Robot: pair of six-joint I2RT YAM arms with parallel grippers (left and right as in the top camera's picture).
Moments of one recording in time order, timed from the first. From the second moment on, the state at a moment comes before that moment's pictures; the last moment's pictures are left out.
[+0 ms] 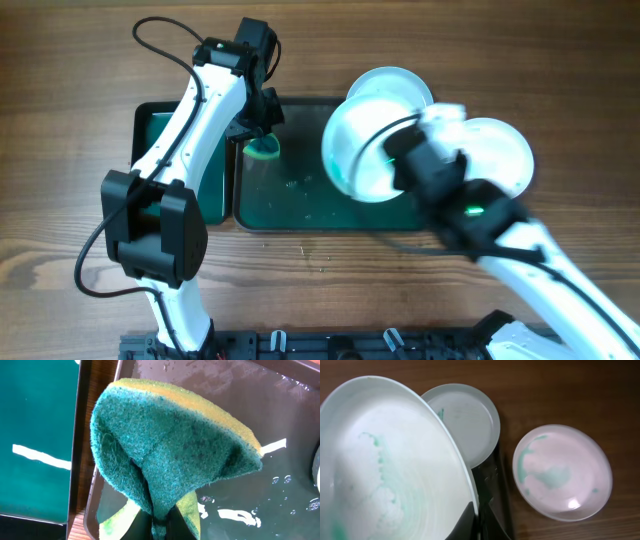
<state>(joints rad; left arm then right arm) -0.29 1.99 1.74 -1.22 -0.02 -0.59 0.60 1.20 1.09 -0.81 0.49 0.58</state>
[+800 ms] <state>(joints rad) -0.29 1.99 1.74 -1.22 -0.02 -0.59 -0.38 1.50 0.97 -0.73 0.01 0.47</state>
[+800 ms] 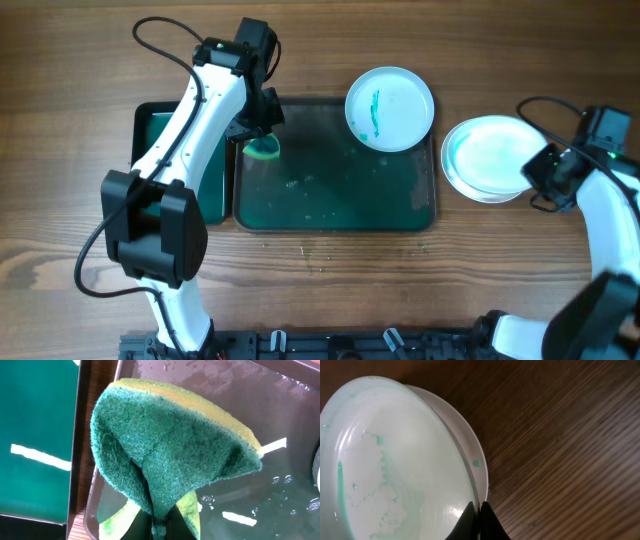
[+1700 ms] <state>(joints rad) -0.29 1.99 1.74 -1.22 -0.02 -0.58 -0.07 1.73 1.37 -0.76 -0.31 0.20</state>
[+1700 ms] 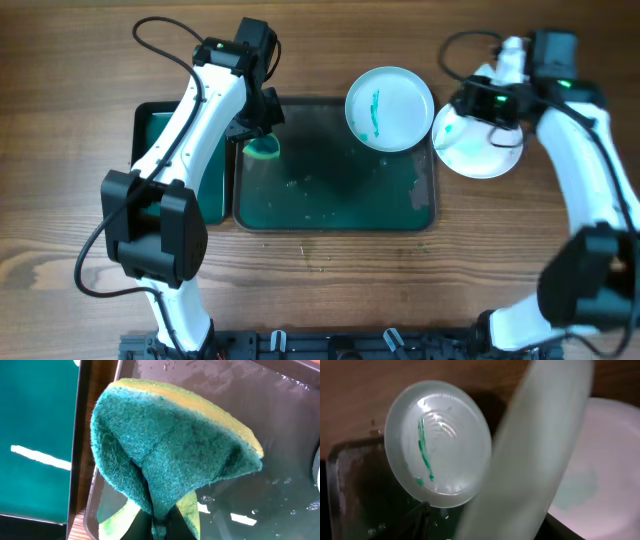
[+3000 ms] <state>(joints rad) -0.29 1.99 1.74 -1.23 -0.02 -0.58 -0.15 1.81 1.39 -1.10 -0.01 0.24</state>
